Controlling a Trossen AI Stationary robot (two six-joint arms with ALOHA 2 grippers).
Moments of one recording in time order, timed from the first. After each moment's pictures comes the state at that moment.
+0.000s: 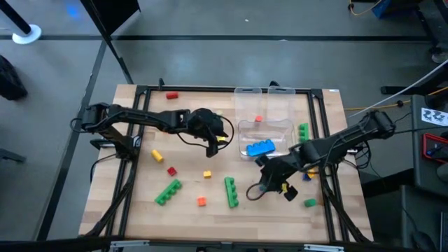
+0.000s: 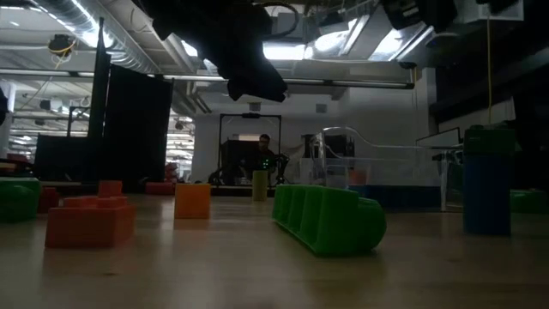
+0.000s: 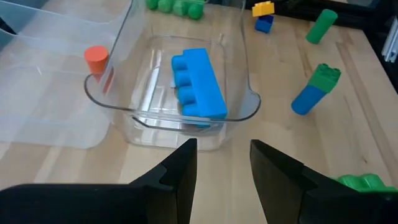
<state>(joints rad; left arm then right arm) 0.11 1.54 1.04 -0.13 0.08 -0.08 0.40 1.41 1.14 -0.68 -0.17 -0.27</state>
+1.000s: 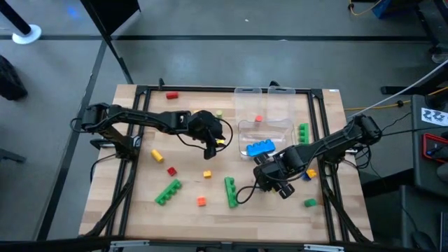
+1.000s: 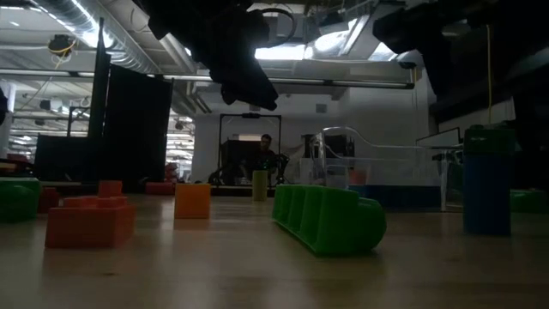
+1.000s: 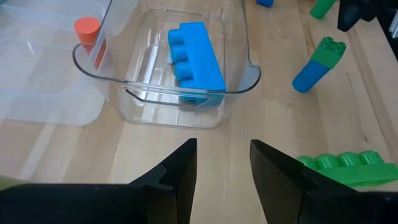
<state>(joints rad) 0.10 1.54 1.04 -0.20 0.08 -0.08 0.40 1.60 1.31 -1.04 -0.04 -0.25</state>
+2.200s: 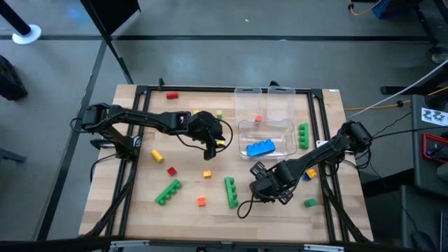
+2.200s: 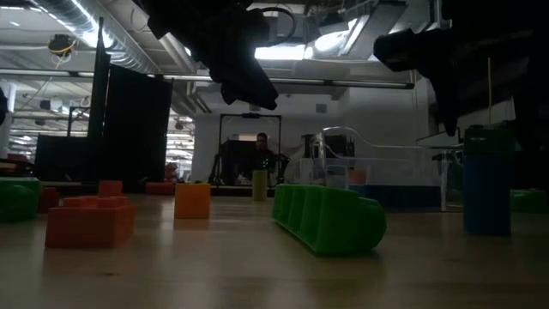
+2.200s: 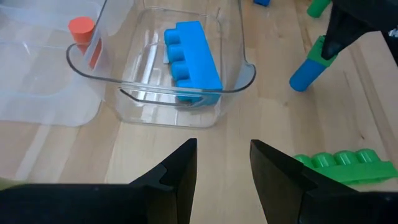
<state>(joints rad) 0.09 1.54 1.04 -0.20 0.08 -0.08 0.48 1.75 1.31 -1.01 0.03 -0.32</state>
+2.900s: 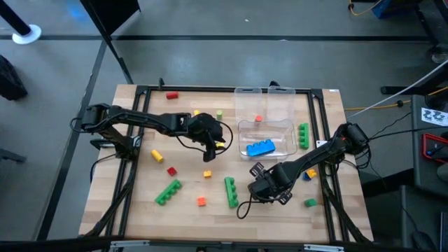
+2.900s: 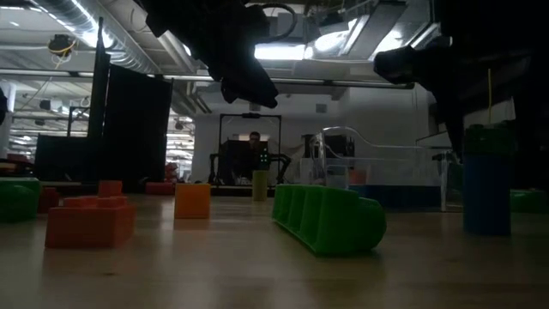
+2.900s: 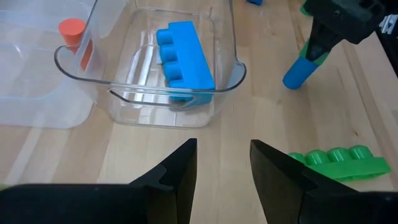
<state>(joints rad) 0.07 1.54 1.04 -0.20 0.08 -0.07 0.48 1.79 1.31 -1.02 0.03 -0.32</state>
